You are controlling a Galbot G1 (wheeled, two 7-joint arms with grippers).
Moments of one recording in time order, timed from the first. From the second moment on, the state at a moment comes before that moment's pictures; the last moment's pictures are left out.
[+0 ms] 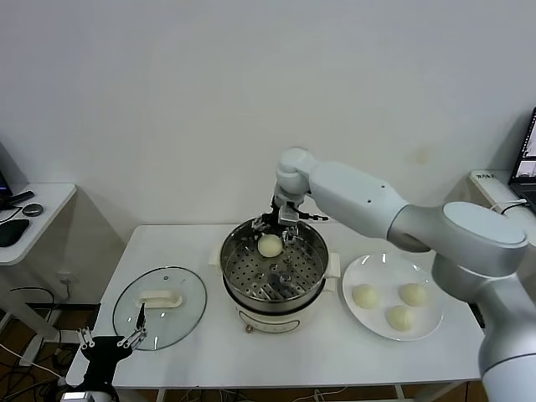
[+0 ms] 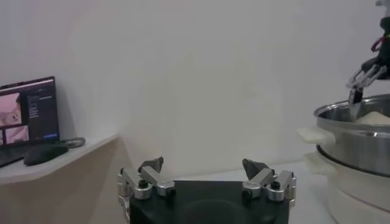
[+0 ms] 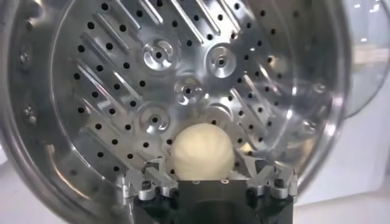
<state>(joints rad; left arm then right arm) 1.75 -1.34 -0.76 -2.09 -0.13 -0.09 -0.05 0.41 1.33 -1.07 0.94 -0.34 0.73 -1.04</state>
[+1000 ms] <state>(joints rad) 1.68 -1.30 -0.72 -2.11 -0.15 0.05 -0.07 0.46 0.59 -1.19 1.55 0.05 -0.29 -1.09</state>
